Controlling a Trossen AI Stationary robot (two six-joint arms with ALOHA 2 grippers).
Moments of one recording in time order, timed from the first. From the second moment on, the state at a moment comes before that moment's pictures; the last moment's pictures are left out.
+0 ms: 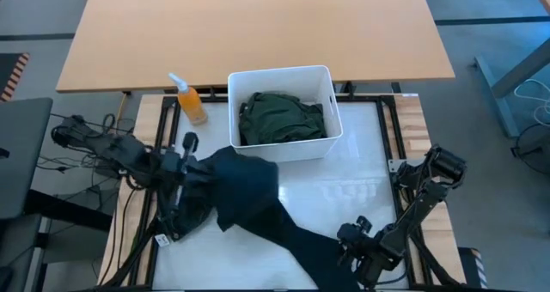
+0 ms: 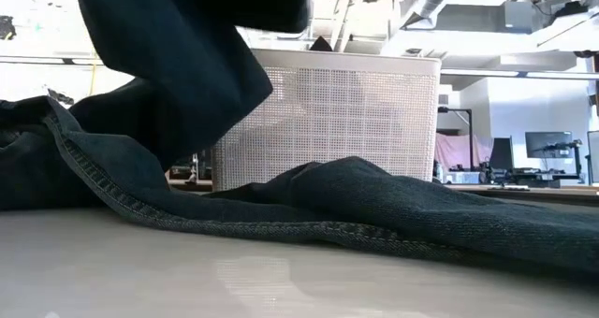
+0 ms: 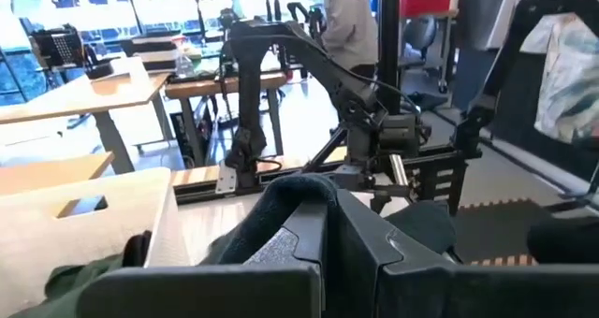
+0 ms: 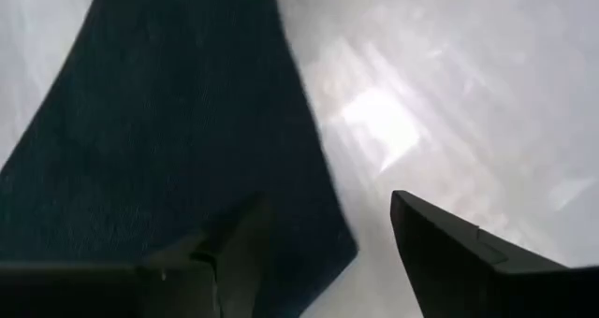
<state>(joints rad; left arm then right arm) -0.42 0.77 0.91 -0.15 -0.30 0.06 0.95 1.76 1.03 -0.65 0.55 1.53</state>
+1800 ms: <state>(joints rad) -0.51 0.75 0.88 -0.34 -0.19 0.05 0.46 1.70 1.31 -1.57 -0.02 1.33</state>
